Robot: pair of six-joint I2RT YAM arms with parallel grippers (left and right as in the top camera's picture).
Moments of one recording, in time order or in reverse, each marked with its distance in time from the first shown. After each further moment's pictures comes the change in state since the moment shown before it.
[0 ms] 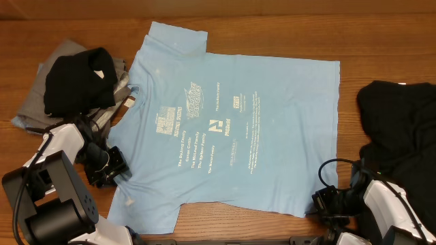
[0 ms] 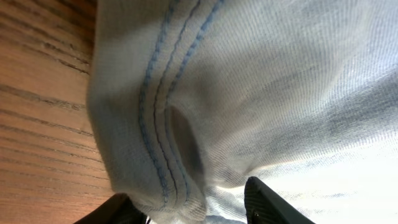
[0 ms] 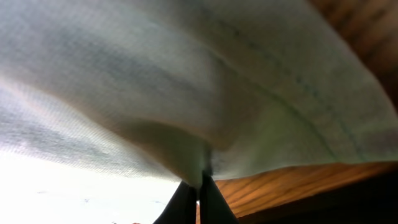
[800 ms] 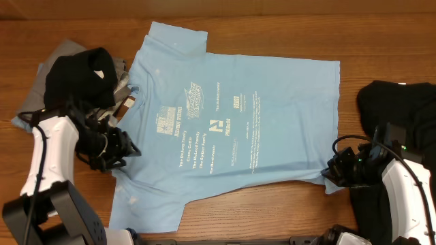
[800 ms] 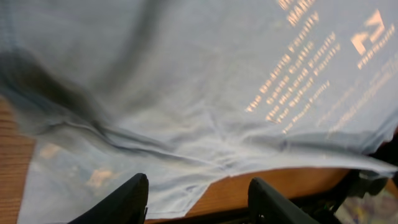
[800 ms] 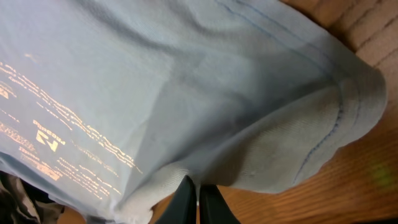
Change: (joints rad) left arm -0.067 -0.161 0.171 -0.236 0.272 0.108; right arm 0.000 0.000 0.356 -0.078 -0.029 -0.197
